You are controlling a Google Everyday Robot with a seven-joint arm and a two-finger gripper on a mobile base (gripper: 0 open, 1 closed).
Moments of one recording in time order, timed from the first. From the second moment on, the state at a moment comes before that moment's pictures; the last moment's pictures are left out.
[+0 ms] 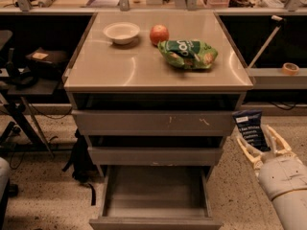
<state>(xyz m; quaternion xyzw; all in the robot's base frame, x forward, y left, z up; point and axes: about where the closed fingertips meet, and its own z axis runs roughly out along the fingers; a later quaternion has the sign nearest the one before) 0.443 -0.269 0.814 -0.18 0.67 -0.15 0.71</state>
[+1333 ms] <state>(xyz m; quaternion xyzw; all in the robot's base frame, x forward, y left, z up) 0.698 -0.214 0.911 -0.21 0.58 -0.19 0.77</state>
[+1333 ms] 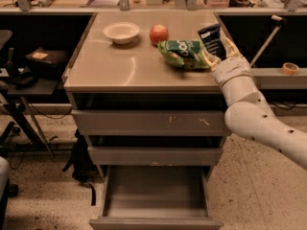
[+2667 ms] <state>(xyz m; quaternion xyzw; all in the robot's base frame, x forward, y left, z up) 0.709 -0.231 0.886 -0.44 0.60 -0.22 0.63</state>
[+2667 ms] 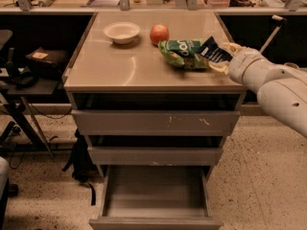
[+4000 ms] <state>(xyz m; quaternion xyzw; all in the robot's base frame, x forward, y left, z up) 0.670 -0.221 0.853 -0.55 0.58 -0.10 0.59</state>
